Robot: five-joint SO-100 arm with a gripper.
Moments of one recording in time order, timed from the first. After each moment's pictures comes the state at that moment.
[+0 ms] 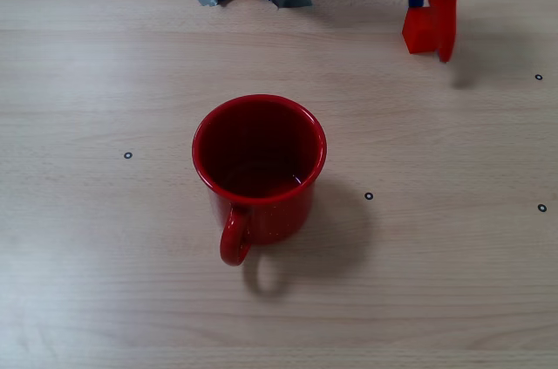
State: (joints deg) arm -68.6 90.3 119.6 55.3 62.4
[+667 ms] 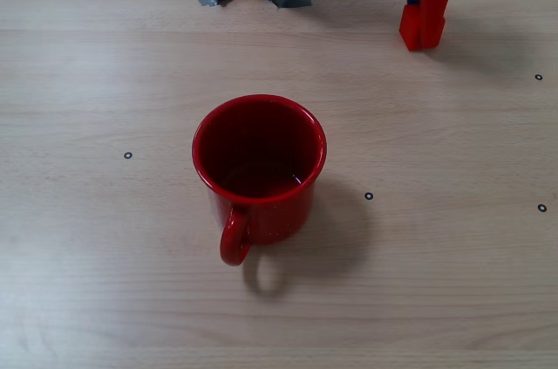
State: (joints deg) arm -68.1 89.3 119.6 54.6 62.4
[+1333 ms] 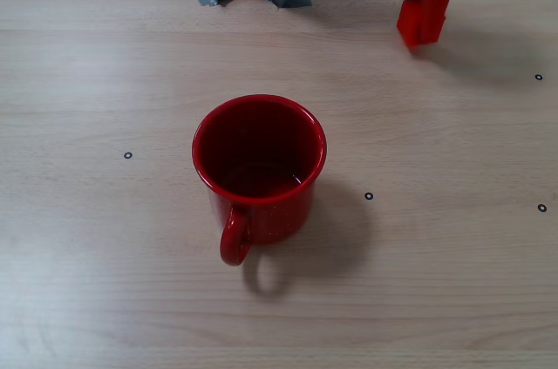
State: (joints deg) arm -64.3 89.5 111.6 64.9 55.9
